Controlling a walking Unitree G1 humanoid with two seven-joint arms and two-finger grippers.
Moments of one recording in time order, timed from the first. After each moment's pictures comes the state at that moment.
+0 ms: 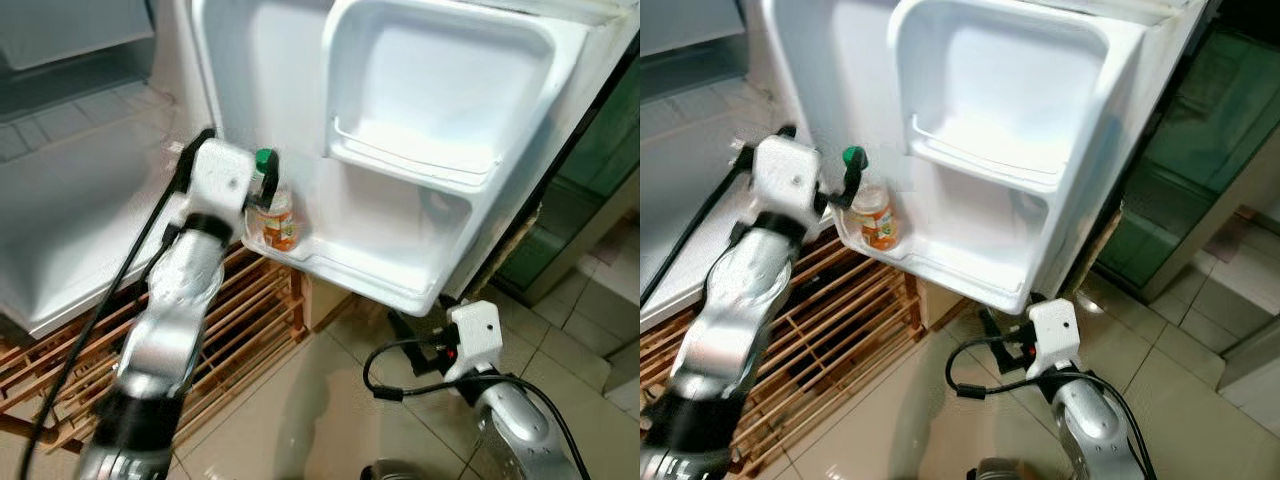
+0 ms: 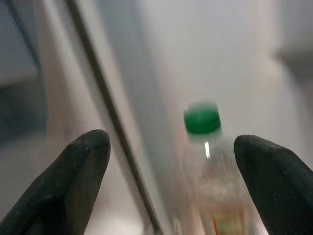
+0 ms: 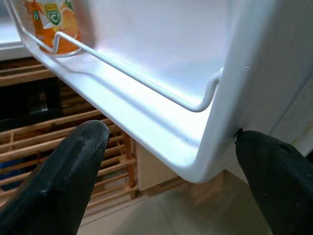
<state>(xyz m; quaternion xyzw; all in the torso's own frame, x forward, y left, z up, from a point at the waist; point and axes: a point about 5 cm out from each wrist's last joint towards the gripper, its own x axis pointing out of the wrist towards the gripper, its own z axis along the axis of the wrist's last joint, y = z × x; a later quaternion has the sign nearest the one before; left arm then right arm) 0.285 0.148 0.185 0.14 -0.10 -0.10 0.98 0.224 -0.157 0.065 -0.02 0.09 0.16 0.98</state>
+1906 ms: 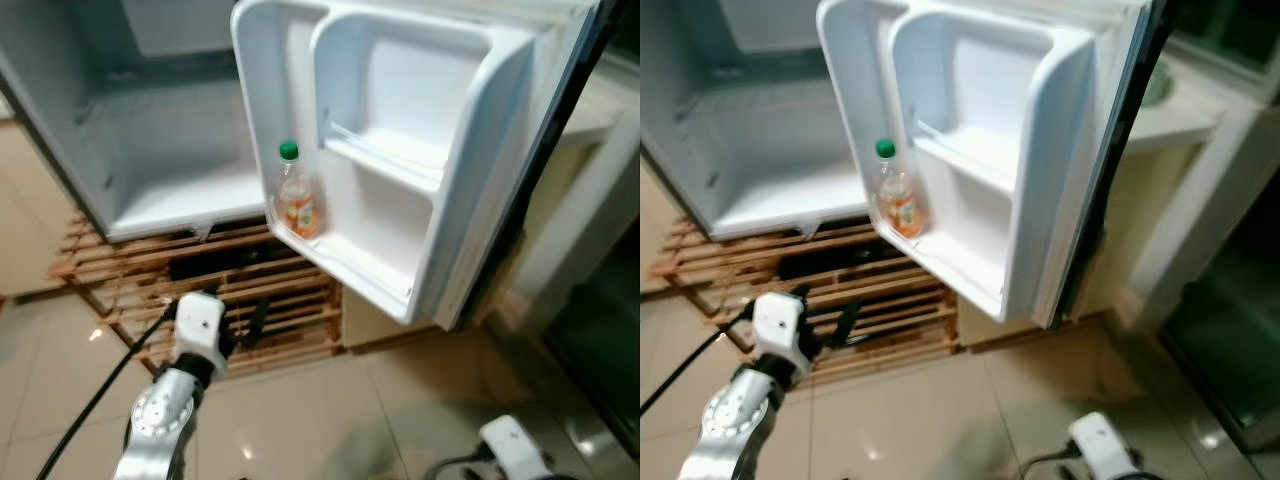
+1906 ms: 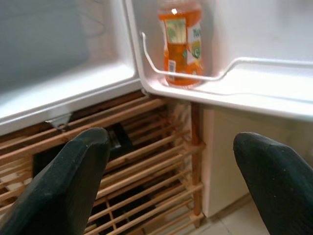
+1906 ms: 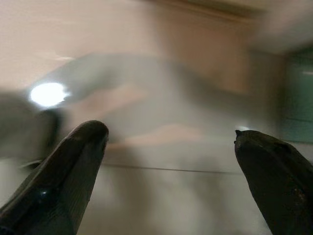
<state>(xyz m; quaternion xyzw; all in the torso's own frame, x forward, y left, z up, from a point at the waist) 0.236 0.173 0.057 0.05 0.04 -0.11 0.99 0.149 -0.282 -0.044 -0.22 0.46 0.03 0.86</state>
